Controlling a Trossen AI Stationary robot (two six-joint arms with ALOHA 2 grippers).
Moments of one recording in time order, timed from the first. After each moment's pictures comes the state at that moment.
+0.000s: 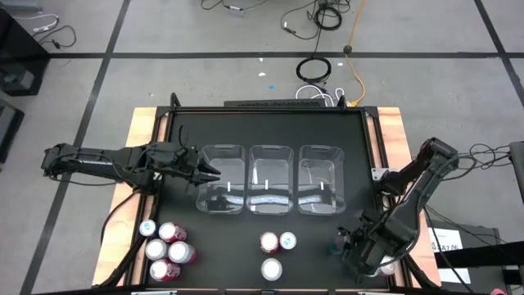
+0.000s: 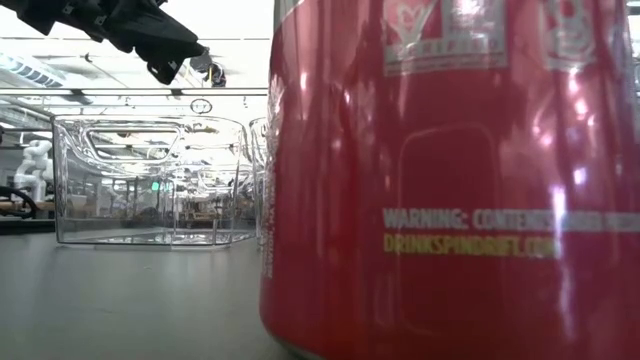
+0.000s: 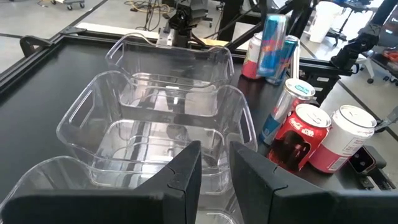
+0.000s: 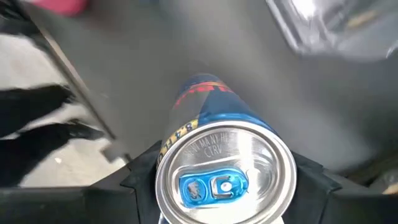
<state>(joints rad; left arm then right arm) -0.01 0.71 0.53 -0.14 0.12 -0.10 0.87 1.50 1.39 -1.28 0.13 1.50</state>
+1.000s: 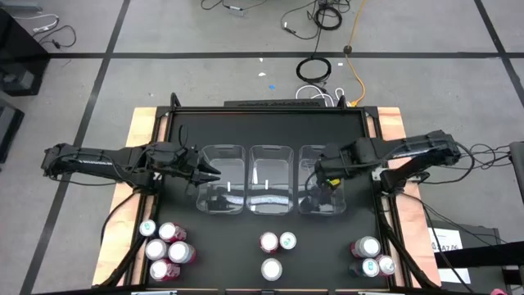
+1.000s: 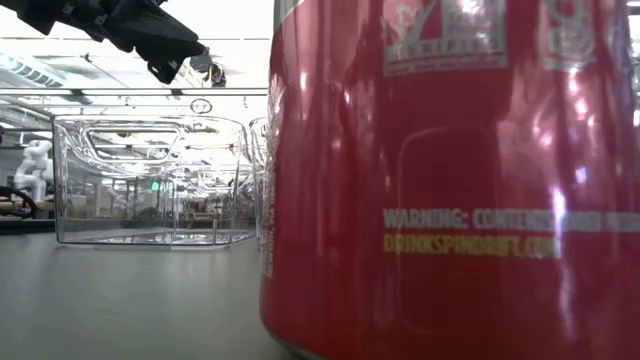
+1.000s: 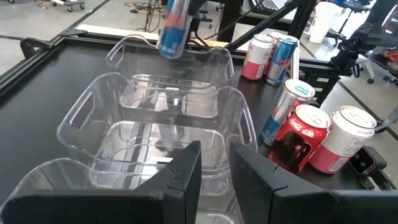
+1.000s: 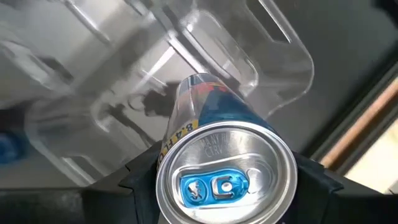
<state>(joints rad) -0.01 0.71 0.53 -0.14 0.12 -0.10 0.16 1.42 1.43 -1.55 0.23 0.98</state>
